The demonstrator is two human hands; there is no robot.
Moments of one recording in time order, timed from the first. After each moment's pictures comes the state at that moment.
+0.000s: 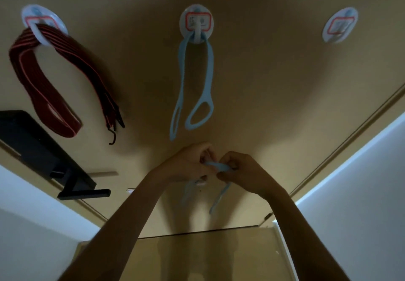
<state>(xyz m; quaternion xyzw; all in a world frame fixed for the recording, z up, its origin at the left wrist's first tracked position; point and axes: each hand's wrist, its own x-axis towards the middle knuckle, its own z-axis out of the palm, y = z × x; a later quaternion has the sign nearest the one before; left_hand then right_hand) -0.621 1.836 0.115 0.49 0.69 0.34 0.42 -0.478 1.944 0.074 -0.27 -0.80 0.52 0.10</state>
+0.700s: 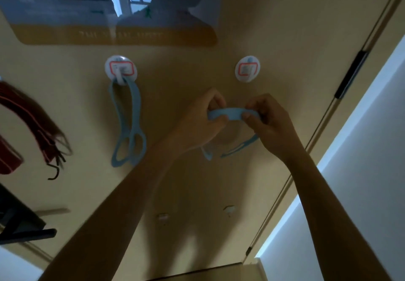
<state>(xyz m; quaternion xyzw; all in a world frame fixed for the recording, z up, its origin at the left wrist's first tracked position) -0.533 1.959 0.224 0.60 0.62 0.49 0.09 -0.384 2.067 0.200 -0.19 -0.81 0.35 0.43</state>
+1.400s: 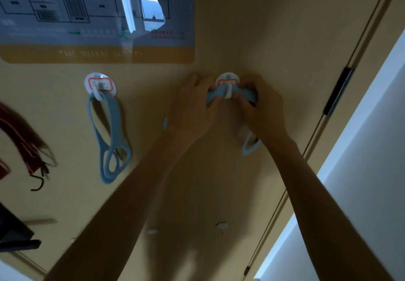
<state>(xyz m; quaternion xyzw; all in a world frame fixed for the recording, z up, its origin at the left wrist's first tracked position) -0.518 2.012 0.250 0.55 0.68 0.45 -0.19 -0.397 2.123 0.238 -0.19 -0.82 0.15 0.52</state>
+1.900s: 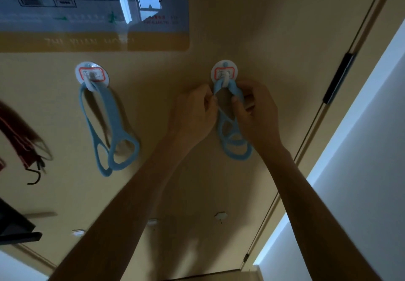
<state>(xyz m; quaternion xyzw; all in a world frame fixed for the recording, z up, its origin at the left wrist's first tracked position) -0.505 2.010 0.230 0.50 0.73 0.46 -0.08 -0.394 2.104 0.207 -0.21 -0.79 0.19 0.54</state>
